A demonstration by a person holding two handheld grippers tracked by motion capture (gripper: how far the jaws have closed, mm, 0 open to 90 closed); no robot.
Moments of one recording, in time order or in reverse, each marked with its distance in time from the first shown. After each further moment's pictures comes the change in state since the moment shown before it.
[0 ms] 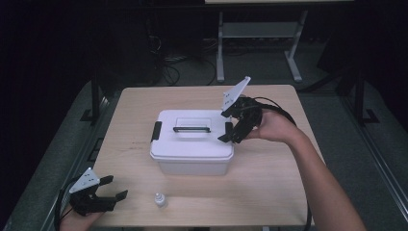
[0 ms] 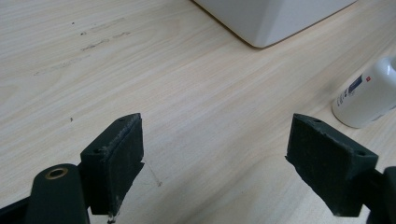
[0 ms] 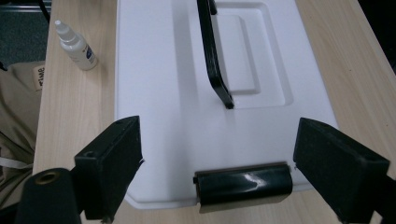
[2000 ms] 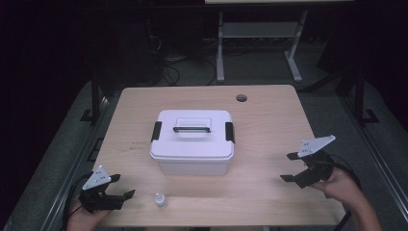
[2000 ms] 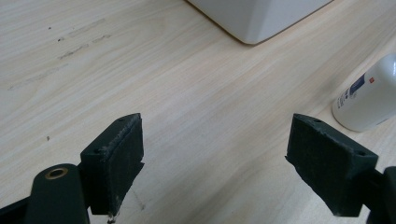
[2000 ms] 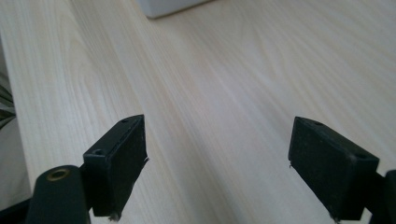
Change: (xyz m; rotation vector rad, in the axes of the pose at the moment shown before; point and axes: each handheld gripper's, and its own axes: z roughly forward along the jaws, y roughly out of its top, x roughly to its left) left arm -0.011 0.011 0.015 0.055 0.001 0.050; right arm 0.063 -0.222 -0.033 -0.029 -0.137 0.329
